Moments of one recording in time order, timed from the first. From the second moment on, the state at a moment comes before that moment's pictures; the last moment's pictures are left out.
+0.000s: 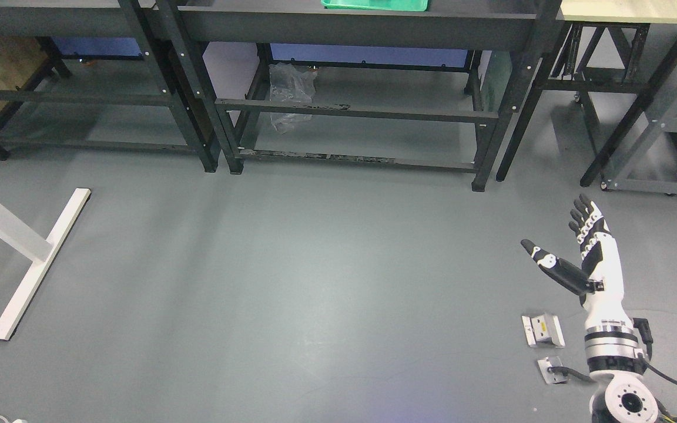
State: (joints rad) left arm 0.00 0.00 0.04 0.00 0.00 -0.11 -0.08; right arm 0.12 0.00 -0.09 -1.64 0.08 -0.11 0.04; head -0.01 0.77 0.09
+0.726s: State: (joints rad) left arm 0.00 0.00 0.04 0.00 0.00 -0.11 -0.08; right arm 0.12 0.00 -0.09 -1.64 0.15 -0.10 -0.05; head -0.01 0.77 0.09
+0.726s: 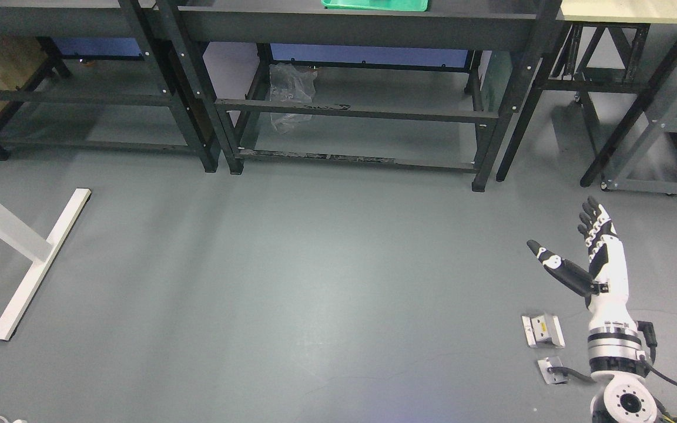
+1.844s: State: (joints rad) left arm 0.00 0.00 0.04 0.00 0.00 -0.11 -0.08; right arm 0.12 -0.07 -0.05 -1.69 0.70 -0.20 -0.21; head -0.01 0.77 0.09
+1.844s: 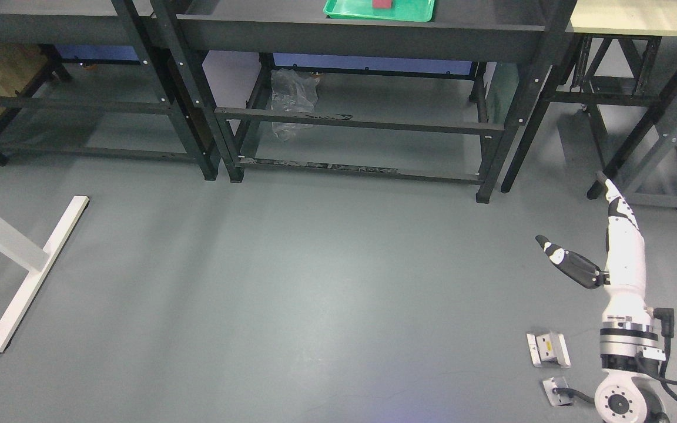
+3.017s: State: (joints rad) left arm 0.00 0.00 0.04 0.00 0.00 -0.11 -0.08; right arm 0.12 -0.07 -0.01 -1.67 0.99 -0.20 -0.19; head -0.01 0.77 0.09
